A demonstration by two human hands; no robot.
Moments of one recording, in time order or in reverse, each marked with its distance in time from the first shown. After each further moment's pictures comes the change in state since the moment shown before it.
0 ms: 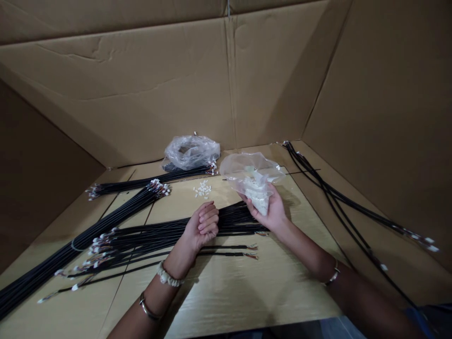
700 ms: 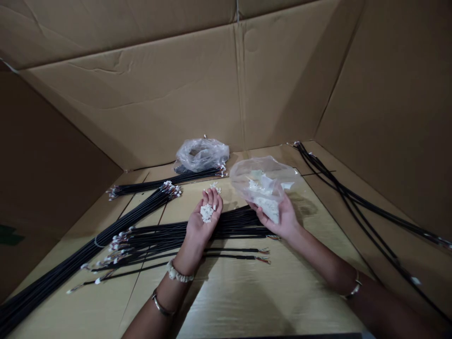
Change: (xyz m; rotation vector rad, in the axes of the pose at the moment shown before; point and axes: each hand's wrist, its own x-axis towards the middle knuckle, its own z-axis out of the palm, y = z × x) left_hand 0.004 0.012 0.012 -0.295 0.084 0.365; right_hand -0.002 0.004 -0.007 -0.017 -0.060 0.116
